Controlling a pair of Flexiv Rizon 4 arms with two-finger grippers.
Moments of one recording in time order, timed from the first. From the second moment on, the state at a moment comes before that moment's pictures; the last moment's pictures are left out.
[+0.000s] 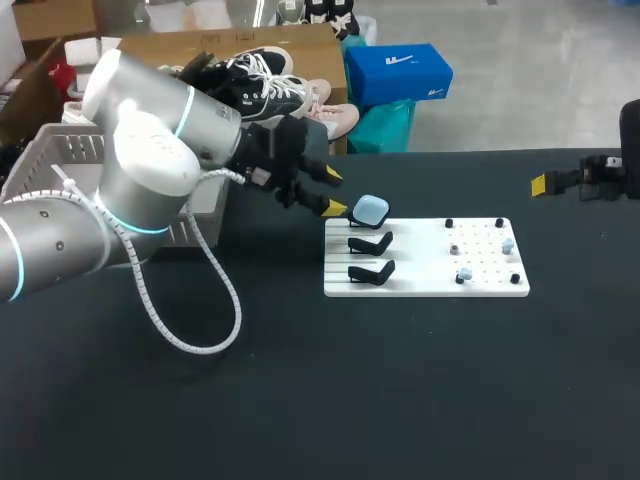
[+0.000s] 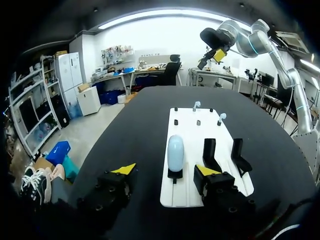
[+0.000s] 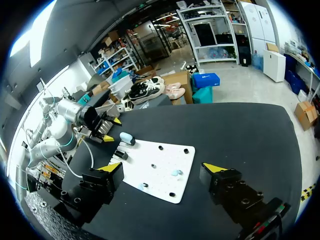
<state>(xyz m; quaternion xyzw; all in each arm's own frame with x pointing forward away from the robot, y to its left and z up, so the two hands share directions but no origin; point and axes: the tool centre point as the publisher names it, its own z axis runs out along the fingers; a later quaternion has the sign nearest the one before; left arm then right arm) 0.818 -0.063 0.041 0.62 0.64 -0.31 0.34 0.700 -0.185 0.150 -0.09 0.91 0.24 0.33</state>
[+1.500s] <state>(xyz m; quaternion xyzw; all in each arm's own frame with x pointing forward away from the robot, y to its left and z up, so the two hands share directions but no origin) 0.801 -0.084 0.028 0.62 0.63 -0.32 0.35 0.700 -0.185 0.150 -0.09 0.91 0.24 0.33</state>
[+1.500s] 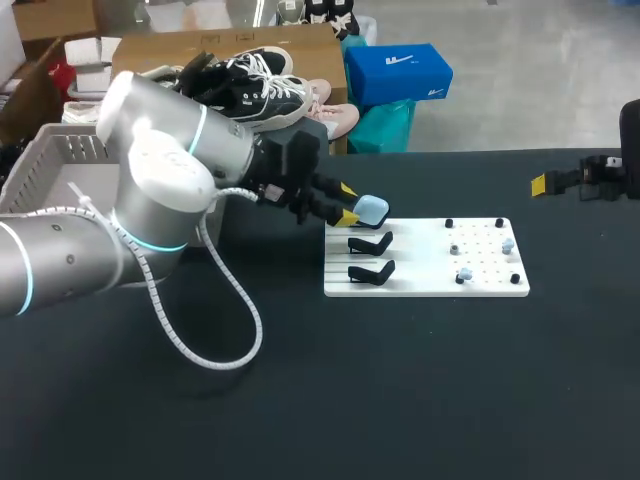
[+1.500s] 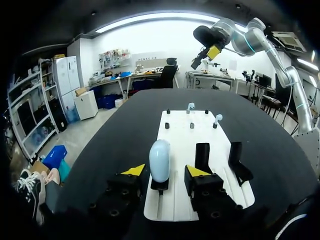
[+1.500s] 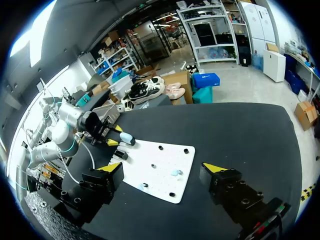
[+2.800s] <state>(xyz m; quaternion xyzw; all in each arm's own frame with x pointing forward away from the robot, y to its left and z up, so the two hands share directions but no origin) 0.805 -0.093 0.023 0.62 0.62 -0.34 0.35 0.700 -0.185 0.150 -0.09 0.91 0.24 0.33</state>
